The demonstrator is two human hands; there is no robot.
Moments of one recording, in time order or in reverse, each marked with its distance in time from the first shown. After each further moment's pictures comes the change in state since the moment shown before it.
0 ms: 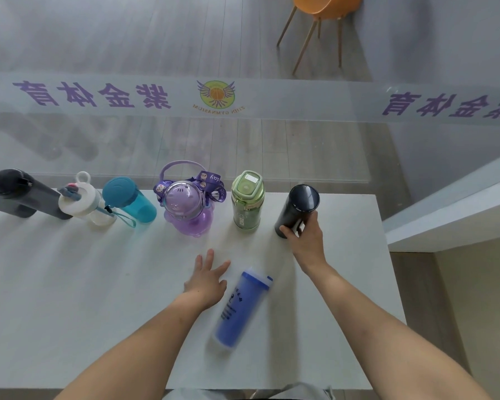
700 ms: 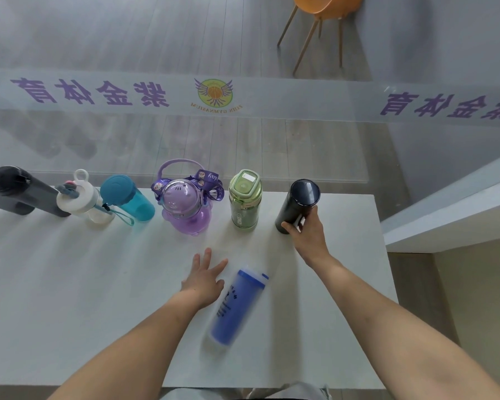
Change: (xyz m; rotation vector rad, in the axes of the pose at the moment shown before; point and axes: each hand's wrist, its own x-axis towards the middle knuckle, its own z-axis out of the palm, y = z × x) left_hand 0.001 -0.002 0.002 0.000 0.004 0.003; right_hand 0.023 0.010 -0.011 -0.057 -0.064 -0.038
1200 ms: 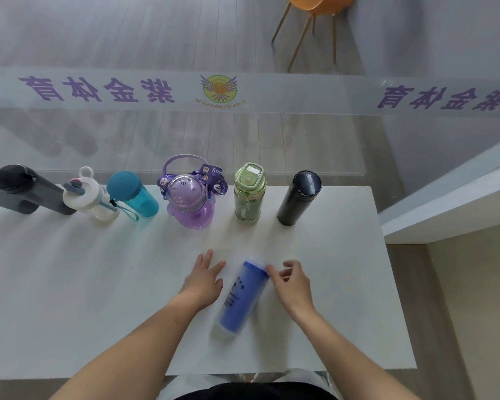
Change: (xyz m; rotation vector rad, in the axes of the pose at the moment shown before) left_hand -0.024 -0.013 0.004 -0.001 0.044 0.058; right_hand -0.139 0.011 0.040 -0.070 -0.087 0.449
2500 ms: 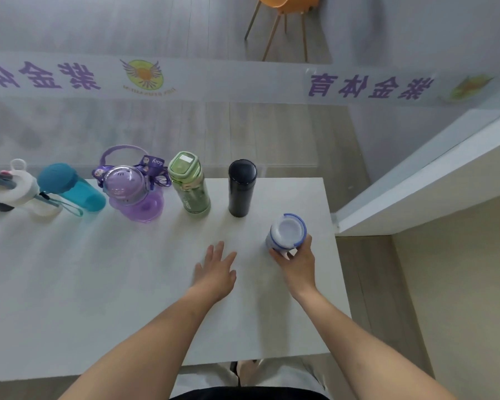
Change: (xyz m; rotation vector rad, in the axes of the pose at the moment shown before) left_hand -0.001 0.166 0.047 0.094 0.030 0.058; right_hand 0.038 0.041 -0.126 0.227 0.209 -0.254
